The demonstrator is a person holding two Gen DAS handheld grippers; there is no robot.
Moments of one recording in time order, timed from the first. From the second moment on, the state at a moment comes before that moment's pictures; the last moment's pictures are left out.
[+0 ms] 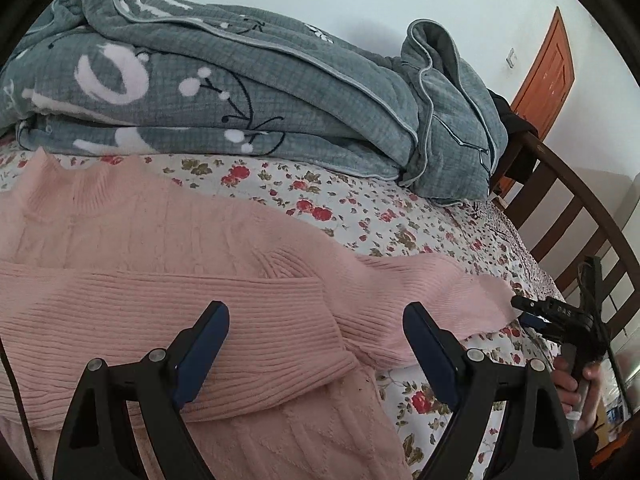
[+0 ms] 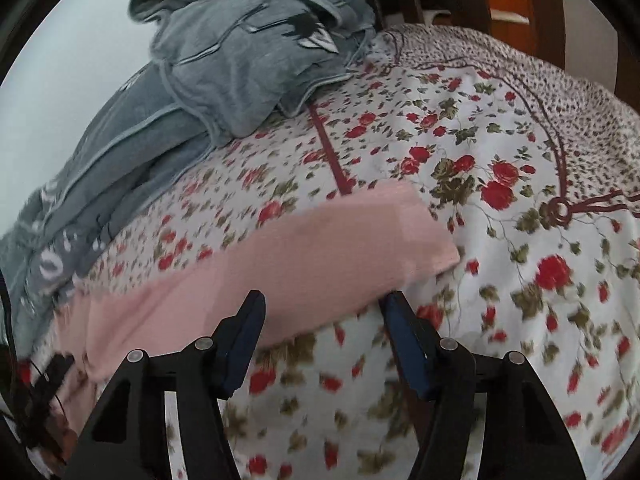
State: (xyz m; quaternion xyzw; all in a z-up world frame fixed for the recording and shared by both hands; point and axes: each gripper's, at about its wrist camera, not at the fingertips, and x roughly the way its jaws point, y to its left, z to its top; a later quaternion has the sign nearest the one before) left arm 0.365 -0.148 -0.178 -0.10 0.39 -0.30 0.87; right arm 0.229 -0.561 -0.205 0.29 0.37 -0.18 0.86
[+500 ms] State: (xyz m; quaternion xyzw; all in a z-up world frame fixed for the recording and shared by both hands) left arm 0.370 -0.136 -0.178 -0.13 0.38 -0.30 0.86; right arm 0.222 -0.531 -0.143 0.17 0.28 -0.24 0.91
